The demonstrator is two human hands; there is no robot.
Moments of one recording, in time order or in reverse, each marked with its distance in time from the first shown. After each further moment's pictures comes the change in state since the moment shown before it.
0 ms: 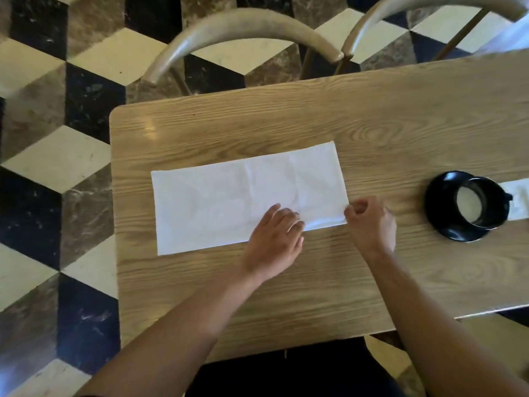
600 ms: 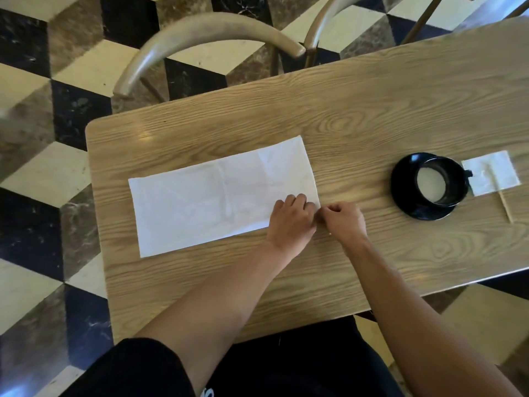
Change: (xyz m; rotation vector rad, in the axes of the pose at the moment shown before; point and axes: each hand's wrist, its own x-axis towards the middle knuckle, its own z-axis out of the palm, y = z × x) left_hand 0.075 0.067 0.029 0.060 -0.311 -0.262; right_hand -0.012 0.012 -0.023 0.278 -0.301 0.238
